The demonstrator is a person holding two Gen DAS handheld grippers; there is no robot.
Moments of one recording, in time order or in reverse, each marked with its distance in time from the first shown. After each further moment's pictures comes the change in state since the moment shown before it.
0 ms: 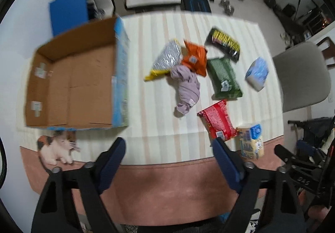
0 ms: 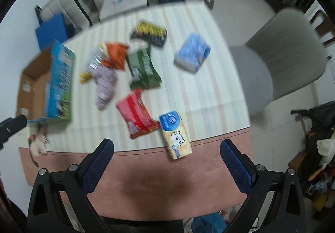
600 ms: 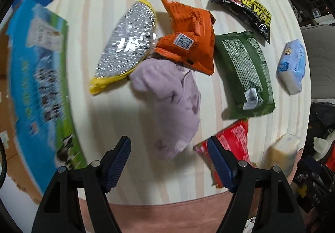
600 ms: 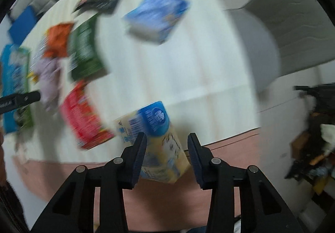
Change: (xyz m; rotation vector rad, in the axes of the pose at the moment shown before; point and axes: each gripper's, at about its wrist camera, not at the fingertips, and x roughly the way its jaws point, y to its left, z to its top) left arm 0.164 -0.039 0.081 0.056 0.239 -0.011; right arm 0.094 -0.073 0.013 0.091 0.140 -0.043
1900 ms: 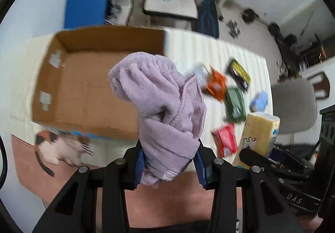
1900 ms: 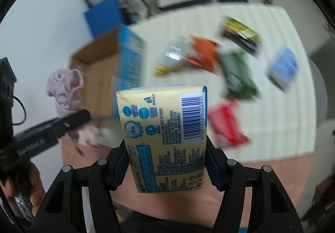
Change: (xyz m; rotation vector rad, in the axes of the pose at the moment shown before) left arm -0.186 0.158 -0.115 -0.222 -0.335 -0.128; right arm -0.140 0.223 -0.057 -0.275 -0.126 0.392
